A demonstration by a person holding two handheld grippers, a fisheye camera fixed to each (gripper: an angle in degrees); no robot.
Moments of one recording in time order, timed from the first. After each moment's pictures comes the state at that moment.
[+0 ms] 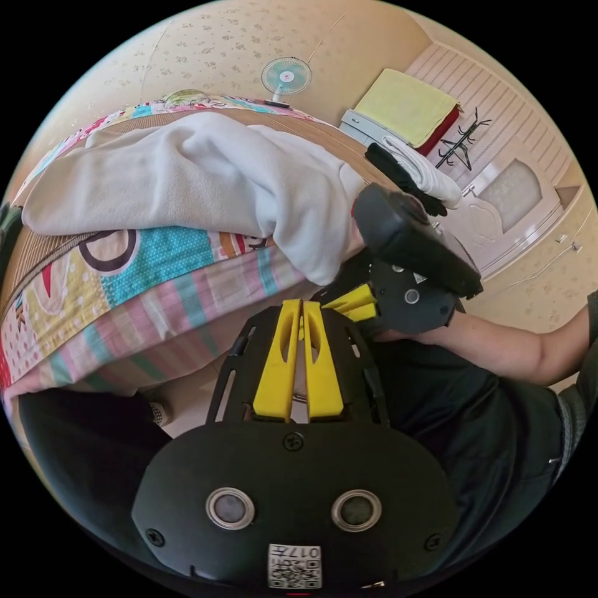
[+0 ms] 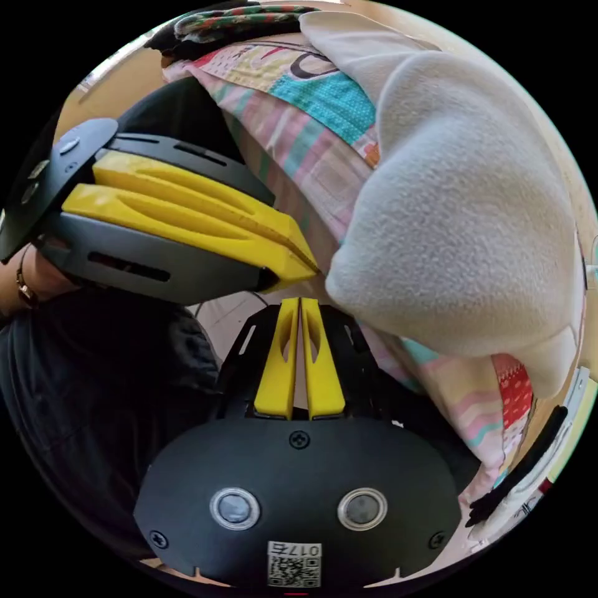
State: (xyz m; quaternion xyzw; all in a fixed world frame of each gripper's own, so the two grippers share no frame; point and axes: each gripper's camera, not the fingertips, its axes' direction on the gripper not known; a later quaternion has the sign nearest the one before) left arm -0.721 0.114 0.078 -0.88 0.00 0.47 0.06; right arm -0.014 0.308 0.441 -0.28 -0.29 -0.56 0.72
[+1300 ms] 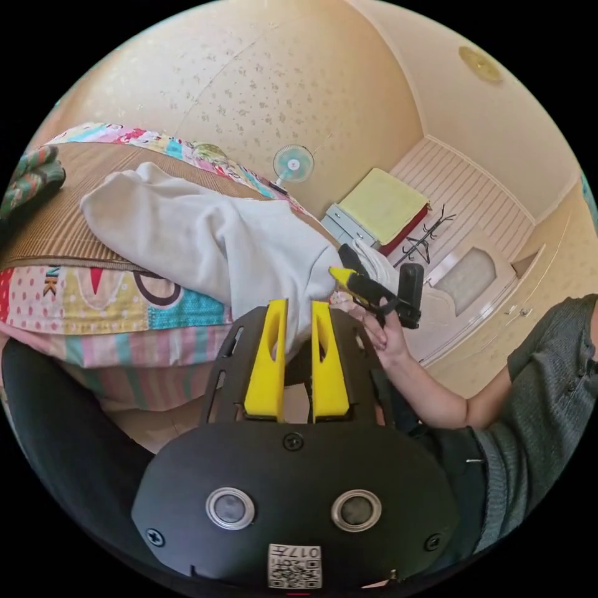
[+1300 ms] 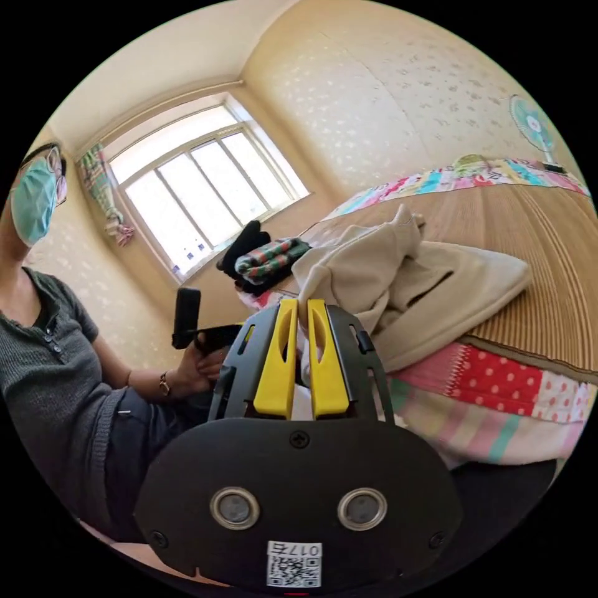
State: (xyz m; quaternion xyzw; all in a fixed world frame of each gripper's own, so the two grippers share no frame) left arm -0.617 0.061 0.177 -0.88 0.03 0.37 0.30; right arm 0.272 0.282 0.443 -0.11 -0.72 -0.21 0.65
